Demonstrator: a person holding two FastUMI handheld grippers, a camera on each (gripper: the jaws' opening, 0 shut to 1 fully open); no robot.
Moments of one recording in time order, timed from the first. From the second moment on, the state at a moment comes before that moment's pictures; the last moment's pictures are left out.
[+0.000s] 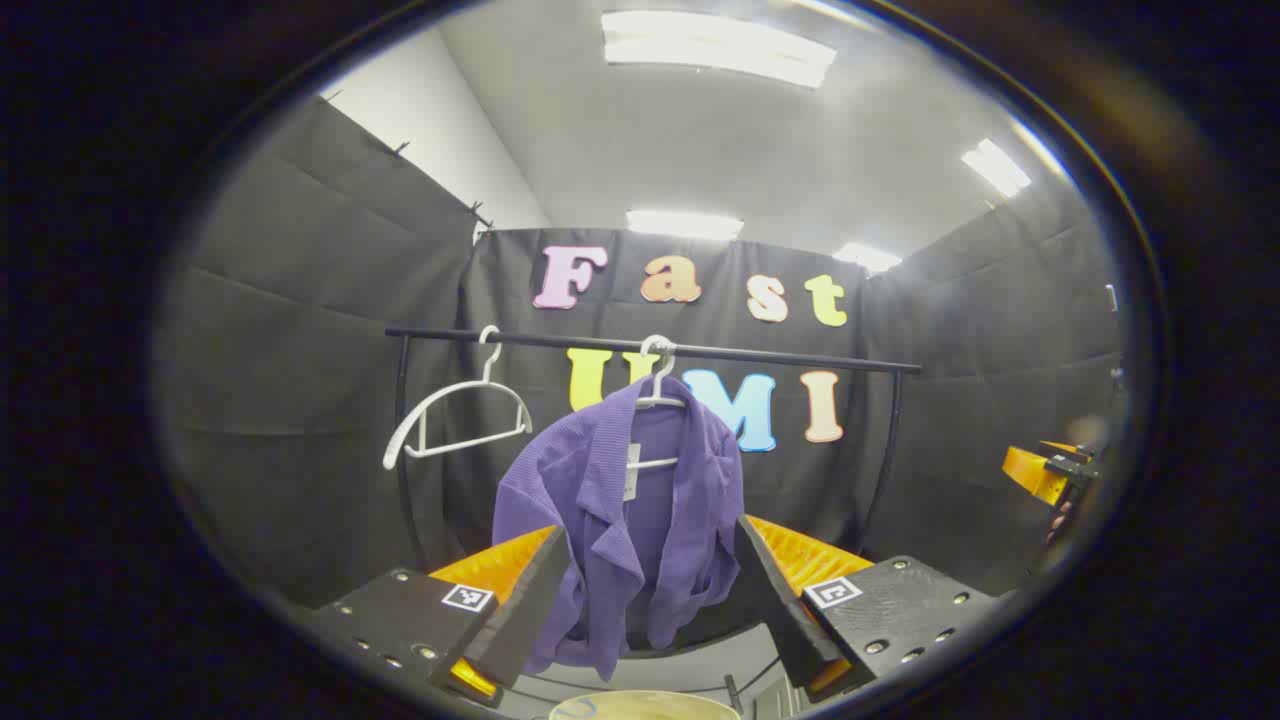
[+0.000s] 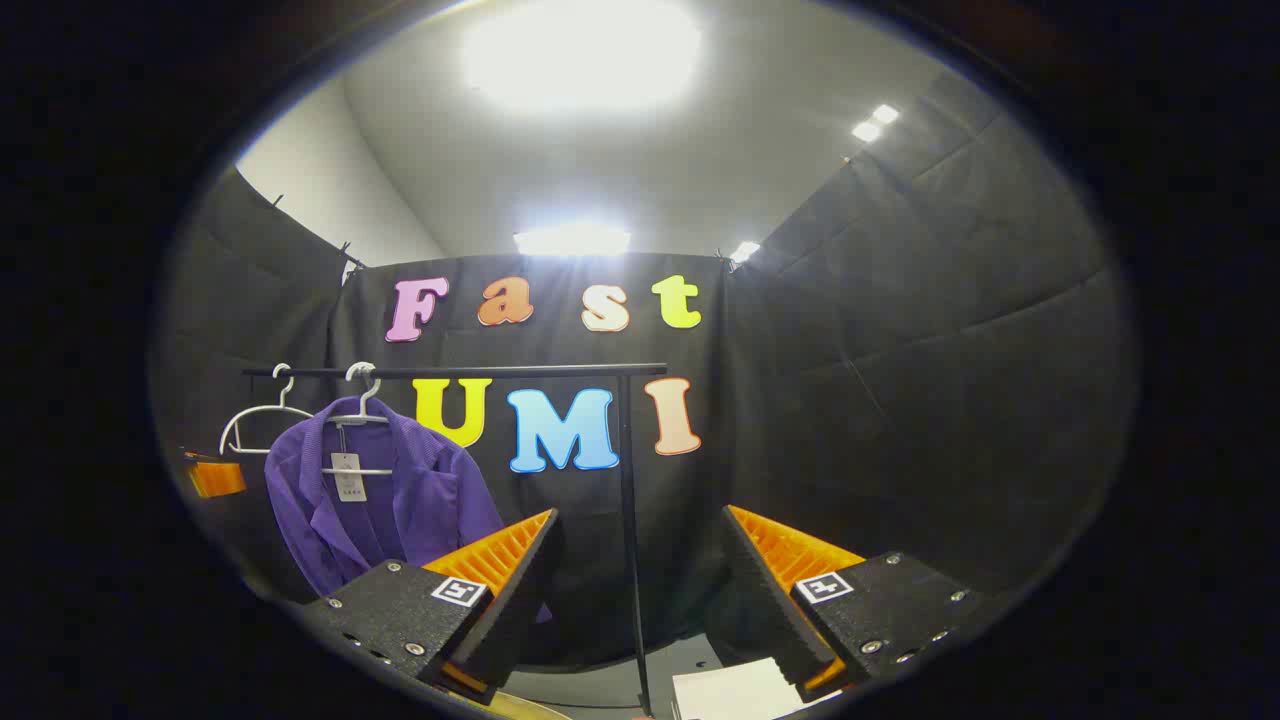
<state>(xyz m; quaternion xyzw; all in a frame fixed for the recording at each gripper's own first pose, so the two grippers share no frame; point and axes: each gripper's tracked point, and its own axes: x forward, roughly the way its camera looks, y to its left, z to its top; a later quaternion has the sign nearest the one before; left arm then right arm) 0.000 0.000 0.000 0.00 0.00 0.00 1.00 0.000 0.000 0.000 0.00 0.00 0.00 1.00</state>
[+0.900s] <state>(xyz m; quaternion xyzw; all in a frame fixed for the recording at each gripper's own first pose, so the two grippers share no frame) -0.007 -0.013 -0.028 -0.02 0.00 0.06 1.00 0.031 0.029 -0.051 0.02 0.04 0.10 0.99</state>
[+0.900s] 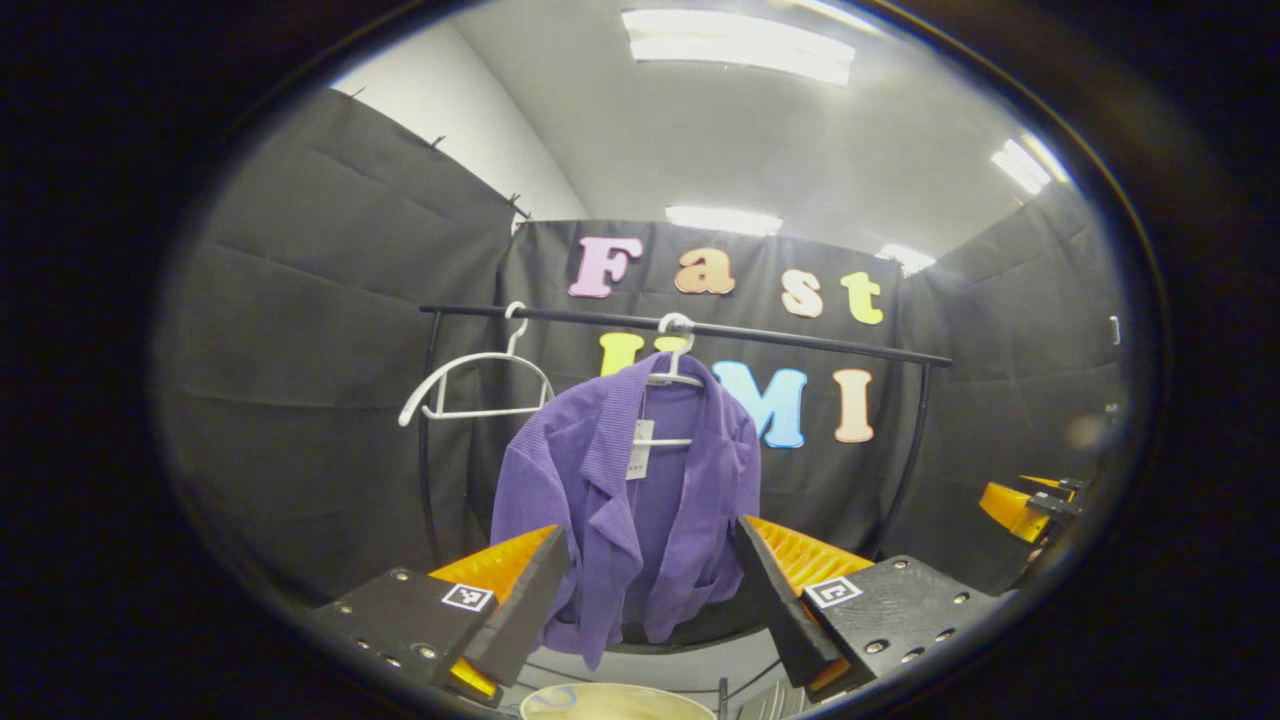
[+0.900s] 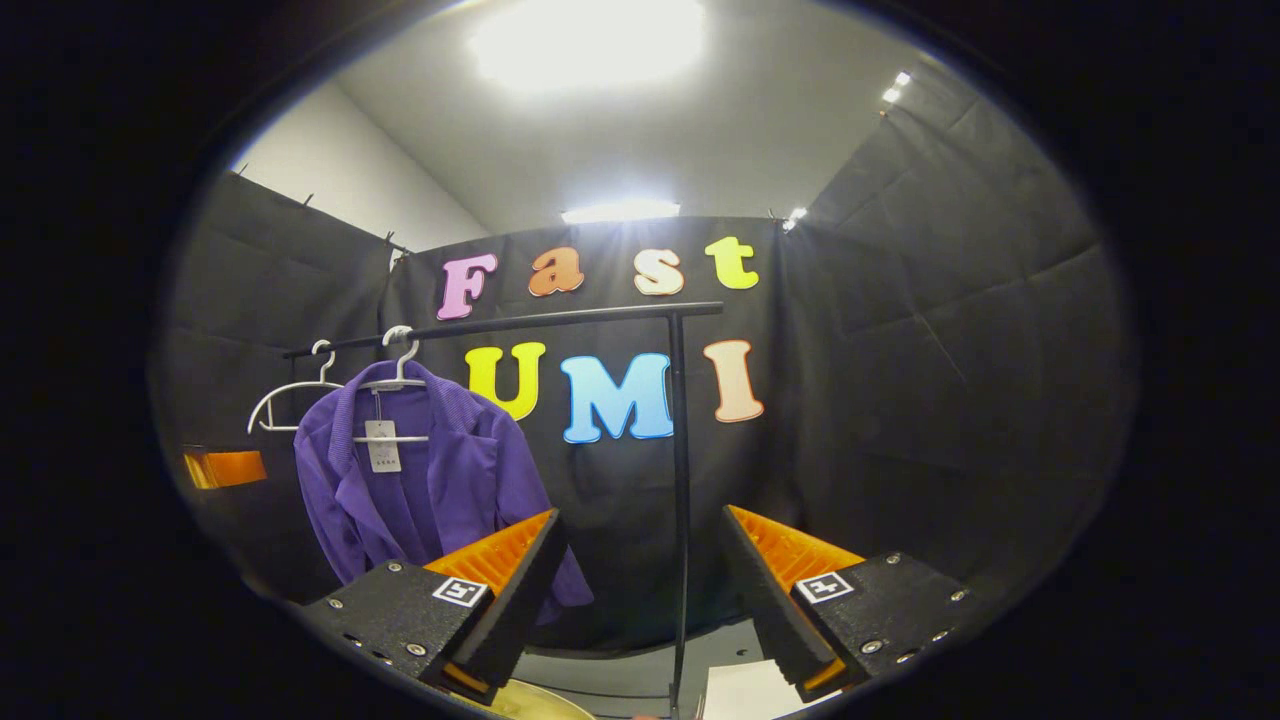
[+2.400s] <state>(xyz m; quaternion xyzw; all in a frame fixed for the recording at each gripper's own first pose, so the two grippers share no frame) 0.101 0.037 -0.021 -0.07 0.04 0.16 0.98 0.143 0.288 -0.069 0.04 0.12 0.32 0.94</state>
